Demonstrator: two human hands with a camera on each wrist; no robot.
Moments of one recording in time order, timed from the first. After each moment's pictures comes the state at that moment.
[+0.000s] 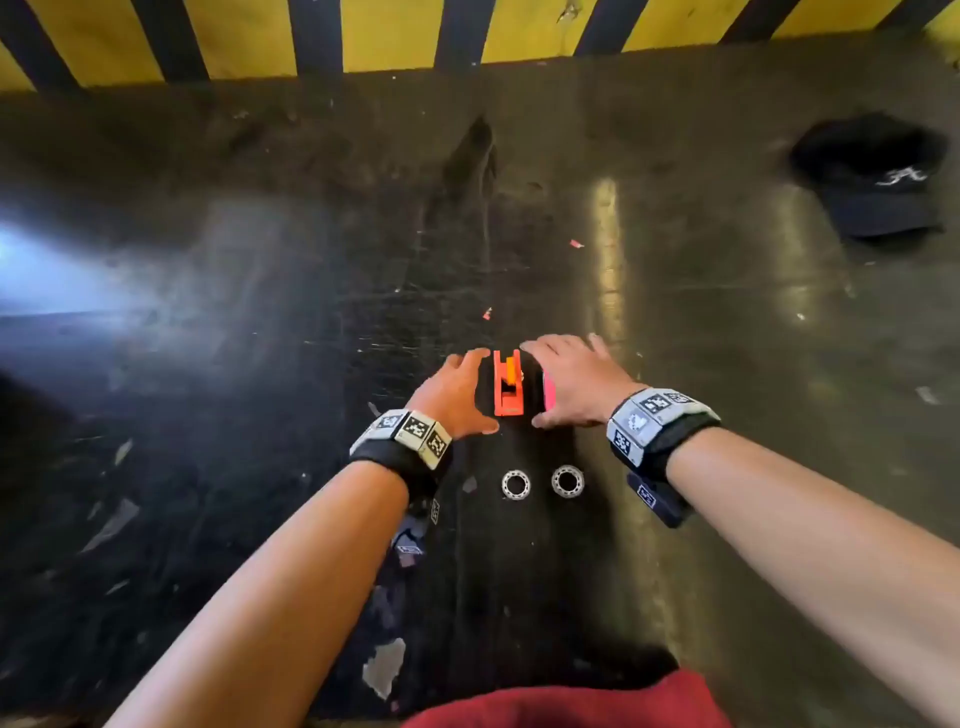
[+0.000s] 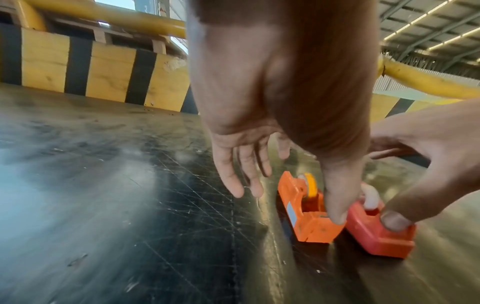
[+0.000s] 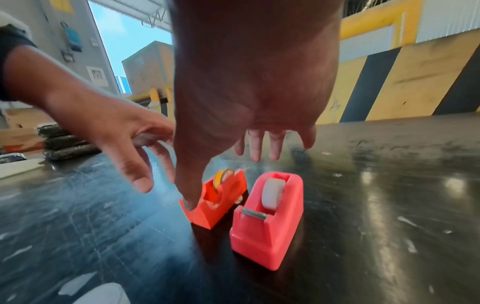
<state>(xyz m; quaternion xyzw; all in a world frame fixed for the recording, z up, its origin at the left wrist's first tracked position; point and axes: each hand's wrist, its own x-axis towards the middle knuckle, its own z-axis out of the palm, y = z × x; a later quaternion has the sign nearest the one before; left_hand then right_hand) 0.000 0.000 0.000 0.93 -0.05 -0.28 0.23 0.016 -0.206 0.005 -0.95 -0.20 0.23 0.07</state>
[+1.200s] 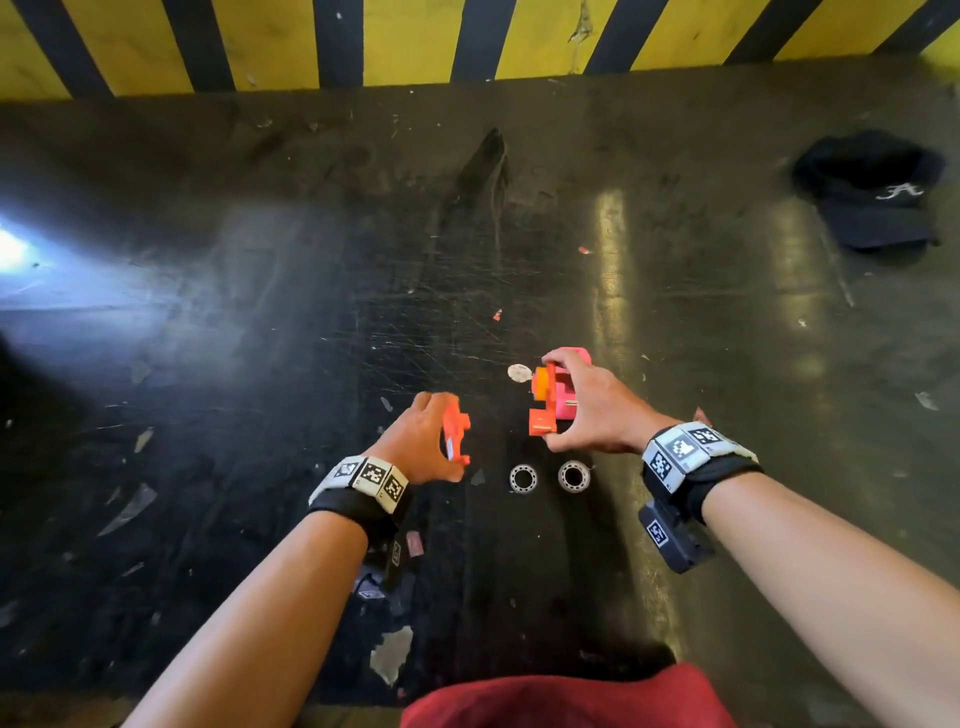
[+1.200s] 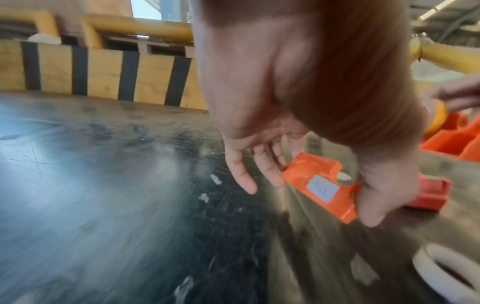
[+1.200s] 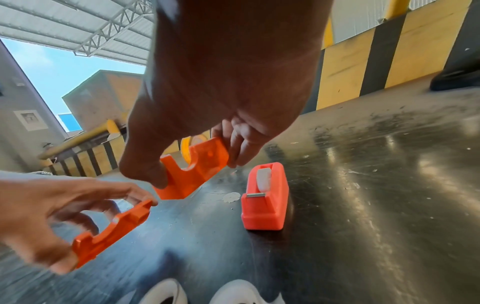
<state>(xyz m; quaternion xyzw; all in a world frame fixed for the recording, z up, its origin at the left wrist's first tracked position) -0.060 0.059 -0.013 0.93 -0.06 -0.28 0.24 -0.027 -0.222 0.007 -0.91 -0.14 0.22 0.33</state>
